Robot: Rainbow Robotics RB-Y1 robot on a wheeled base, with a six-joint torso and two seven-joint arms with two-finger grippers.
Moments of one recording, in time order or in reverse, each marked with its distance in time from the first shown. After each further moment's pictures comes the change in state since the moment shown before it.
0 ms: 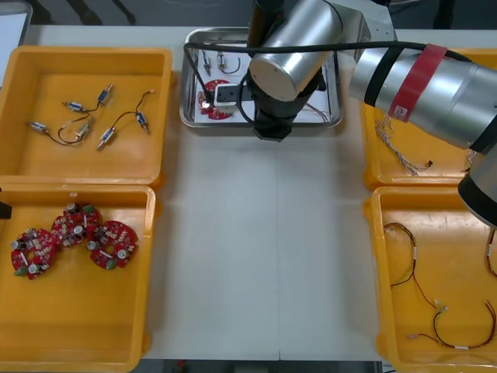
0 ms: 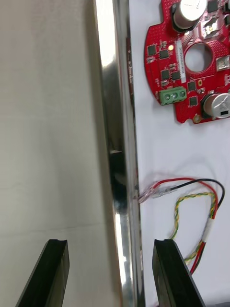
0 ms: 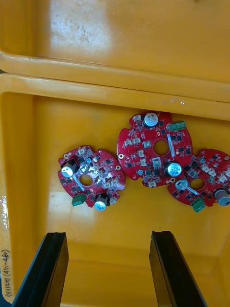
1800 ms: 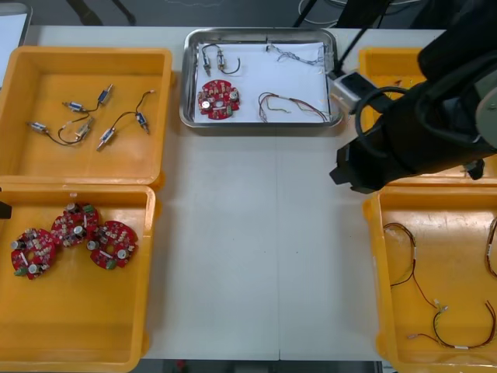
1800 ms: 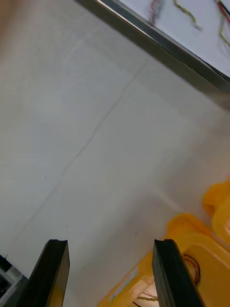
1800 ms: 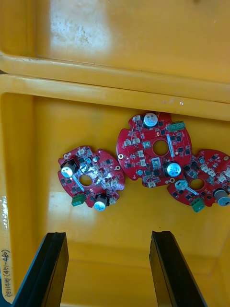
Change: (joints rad) right arm 0.708 -0.174 -0.846 -1.096 0.033 0.673 -0.808; left arm -0.001 0.000 0.000 0.000 0.000 -0.001 0.000
